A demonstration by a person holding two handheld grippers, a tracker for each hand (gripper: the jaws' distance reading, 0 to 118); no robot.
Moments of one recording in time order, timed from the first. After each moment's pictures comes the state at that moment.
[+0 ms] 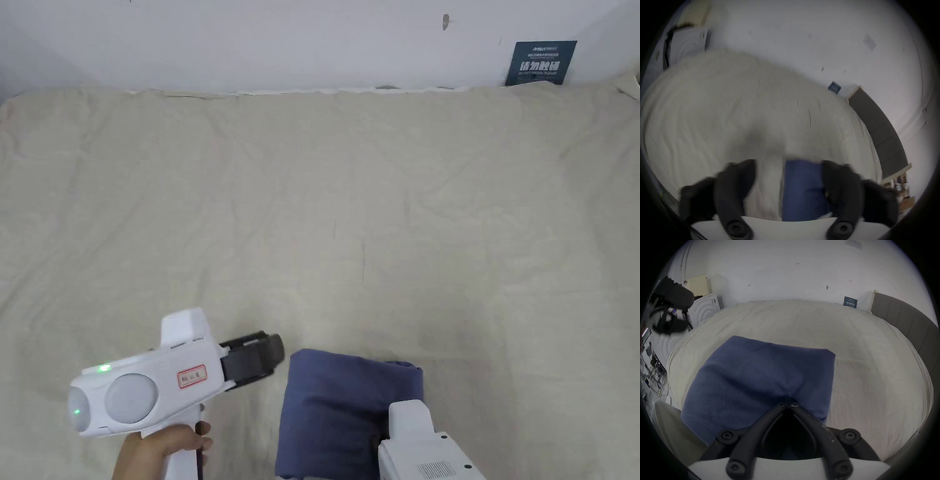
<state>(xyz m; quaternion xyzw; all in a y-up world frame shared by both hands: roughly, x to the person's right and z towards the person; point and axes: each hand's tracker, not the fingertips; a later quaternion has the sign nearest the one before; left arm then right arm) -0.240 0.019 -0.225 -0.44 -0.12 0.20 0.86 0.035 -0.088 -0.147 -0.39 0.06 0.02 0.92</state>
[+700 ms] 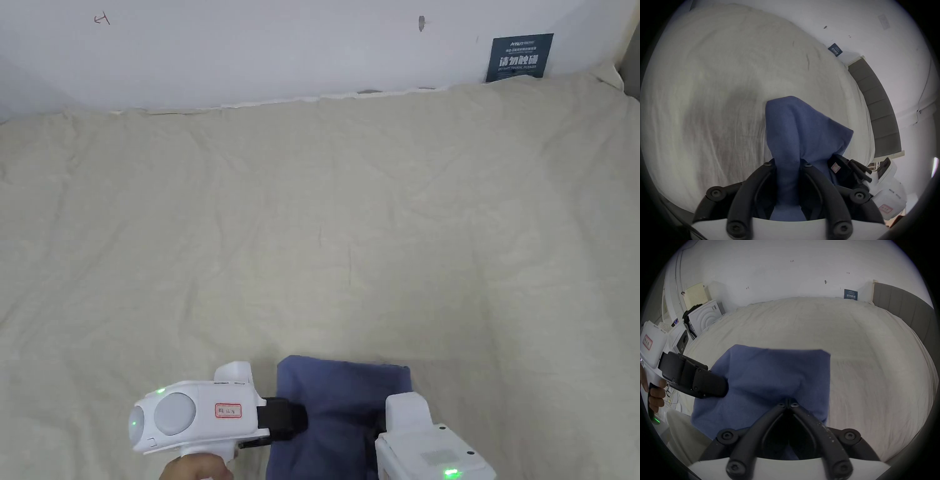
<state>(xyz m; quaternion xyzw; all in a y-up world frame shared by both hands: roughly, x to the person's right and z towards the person) -0.203 -0.043 -0.238 -0.54 -0.19 0.20 0.79 0.054 -0.067 -0.156 -0.41 0.09 -0.03 0.91</state>
